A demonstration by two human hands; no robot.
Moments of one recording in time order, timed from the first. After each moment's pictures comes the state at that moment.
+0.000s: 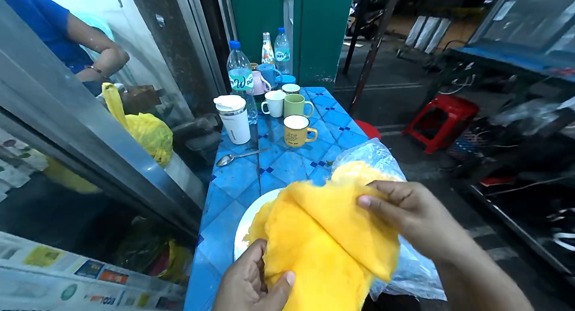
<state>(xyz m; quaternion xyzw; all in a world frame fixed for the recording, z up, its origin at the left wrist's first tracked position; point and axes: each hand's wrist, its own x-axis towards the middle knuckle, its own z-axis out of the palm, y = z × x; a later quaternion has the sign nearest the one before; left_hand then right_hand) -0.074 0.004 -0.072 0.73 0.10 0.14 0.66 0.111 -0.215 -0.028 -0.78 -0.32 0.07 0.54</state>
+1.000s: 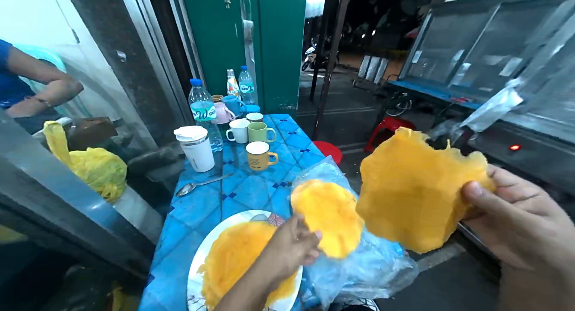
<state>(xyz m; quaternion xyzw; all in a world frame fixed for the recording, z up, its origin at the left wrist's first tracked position) 0.054 -0.068 -0.057 0.71 0.08 -0.15 0.69 0.113 -0.375 0.024 -0.68 -0.29 -0.12 0.67</state>
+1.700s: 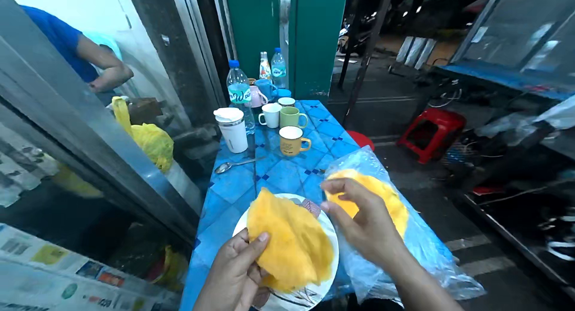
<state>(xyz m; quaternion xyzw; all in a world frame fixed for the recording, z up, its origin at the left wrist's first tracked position) -0.049 0.012 -0.070 0.45 0.18 0.13 0.87 0.102 -0.180 -0.058 -0.79 -0.39 -0.10 0.47</state>
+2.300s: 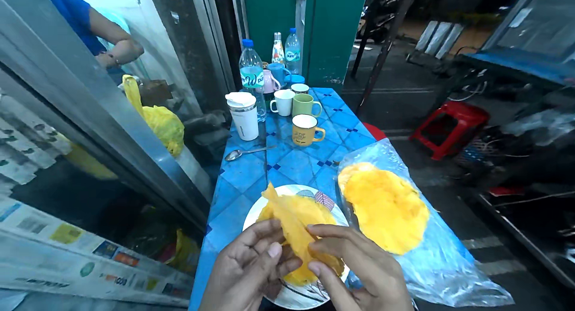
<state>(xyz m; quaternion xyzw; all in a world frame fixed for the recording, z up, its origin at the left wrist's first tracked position) -0.075 0.014 -0.066 0.50 0.06 0.16 0.85 0.026 -0.162 -0.078 -0.71 -0.47 -0.13 0.51</state>
